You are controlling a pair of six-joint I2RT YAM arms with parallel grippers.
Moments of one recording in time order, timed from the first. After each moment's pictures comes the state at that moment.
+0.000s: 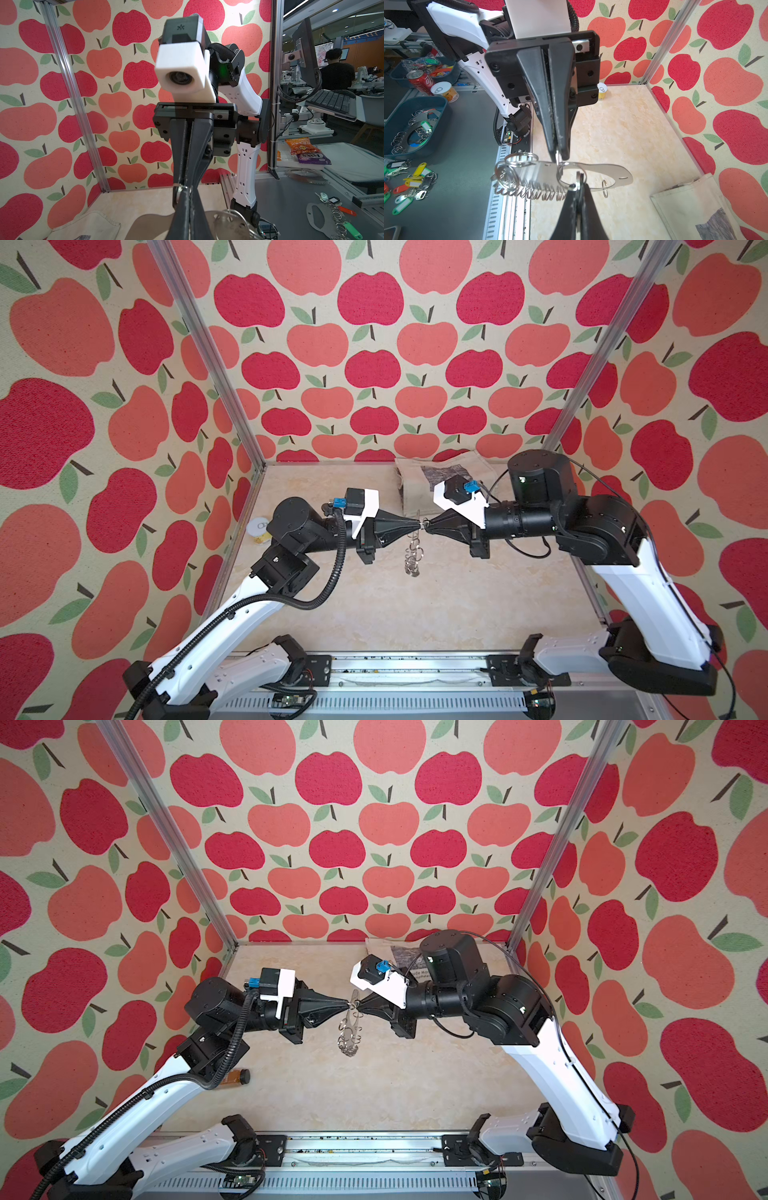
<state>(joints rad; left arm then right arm) -0.73 0.99 1.11 0.17 0.83 -0.05 0.96 1.32 1.99 -1.17 -0.43 -0.37</state>
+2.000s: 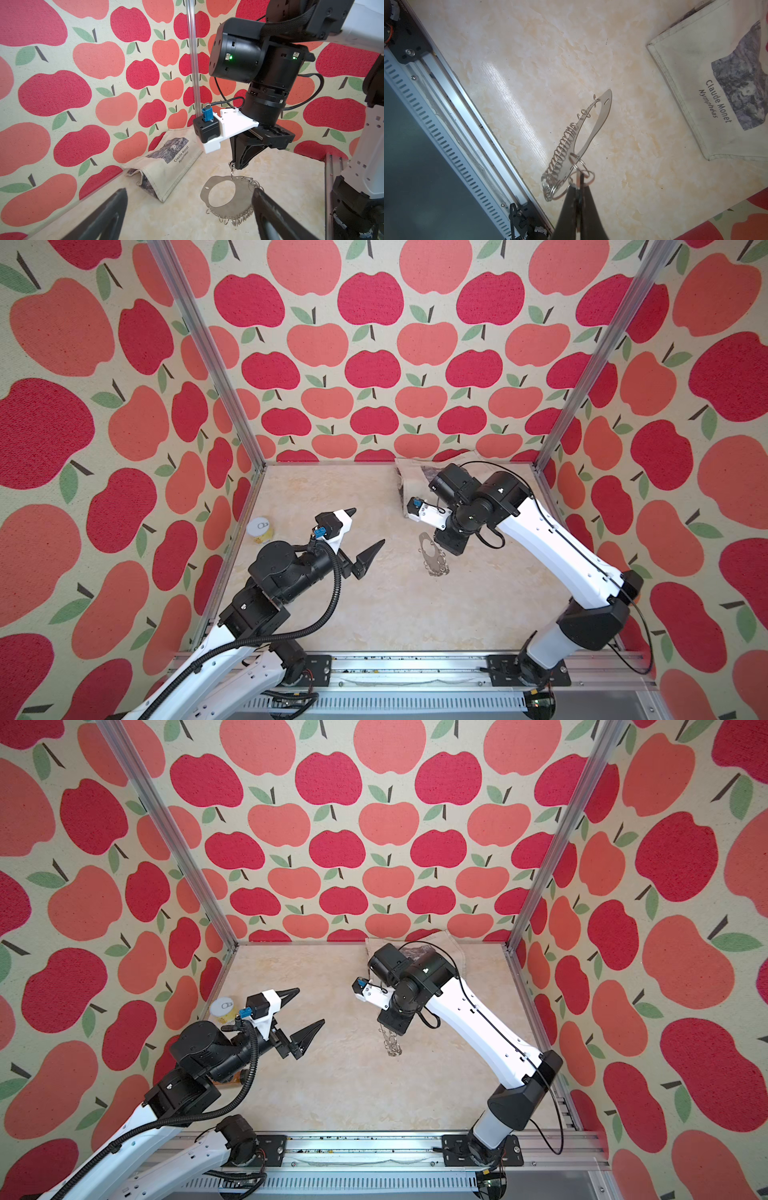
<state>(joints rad) -0.73 0.62 0.82 -0.17 0.12 0.12 0.88 1.63 1.91 -1.54 -0.02 -0.31</state>
